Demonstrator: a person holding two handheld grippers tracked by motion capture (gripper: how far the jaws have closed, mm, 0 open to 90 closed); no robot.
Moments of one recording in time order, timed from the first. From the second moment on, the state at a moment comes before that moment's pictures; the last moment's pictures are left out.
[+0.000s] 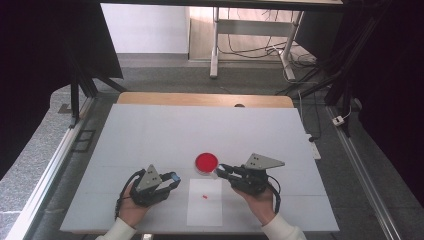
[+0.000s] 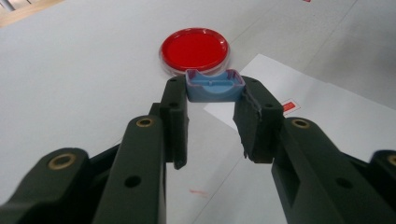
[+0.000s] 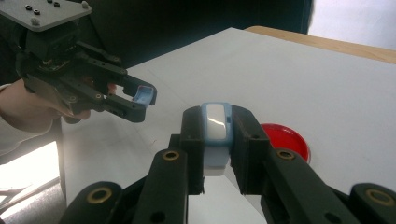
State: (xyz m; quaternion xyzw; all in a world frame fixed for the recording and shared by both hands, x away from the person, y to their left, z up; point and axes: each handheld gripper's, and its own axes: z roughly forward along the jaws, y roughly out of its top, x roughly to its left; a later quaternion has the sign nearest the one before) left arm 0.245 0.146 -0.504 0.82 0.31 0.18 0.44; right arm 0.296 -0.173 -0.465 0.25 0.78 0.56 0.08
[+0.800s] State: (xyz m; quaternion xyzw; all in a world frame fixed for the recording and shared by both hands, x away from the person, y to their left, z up) left arm 0.248 0.118 -0.508 0.83 0.30 0.18 0.43; right arm 0.294 -0.163 -0.468 0.26 0.78 0.56 0.07
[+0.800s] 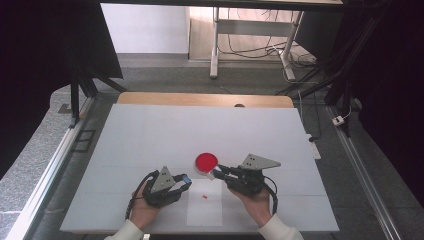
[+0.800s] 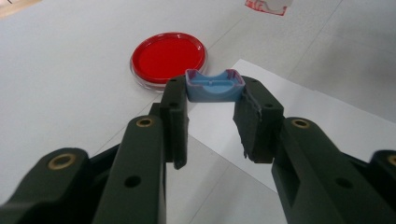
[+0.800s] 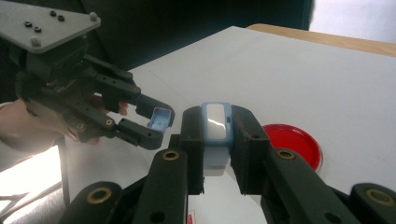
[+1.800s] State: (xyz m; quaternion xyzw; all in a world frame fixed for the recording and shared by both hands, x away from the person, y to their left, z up) left arm 0.249 0.097 -0.516 0.84 0.28 0.18 0.43; right arm 0.292 -0.151 -0.468 0.27 0.78 0.56 0.06
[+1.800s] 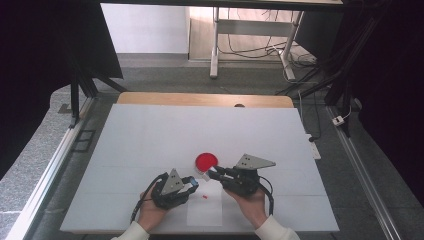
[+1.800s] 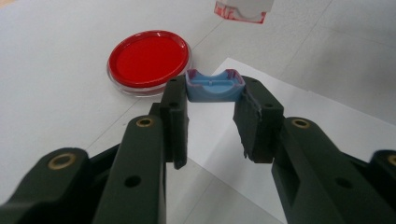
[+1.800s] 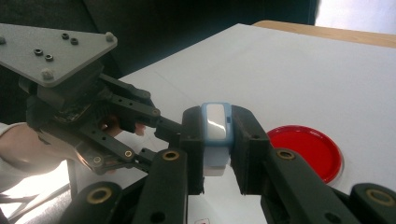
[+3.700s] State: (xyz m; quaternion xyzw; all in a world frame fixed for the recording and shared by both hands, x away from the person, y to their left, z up) left arm 0.244 0.077 -0.522 0.83 0.28 0.24 0.42; right arm 0.278 -0.129 -0.477 0.30 0.78 0.55 0.07
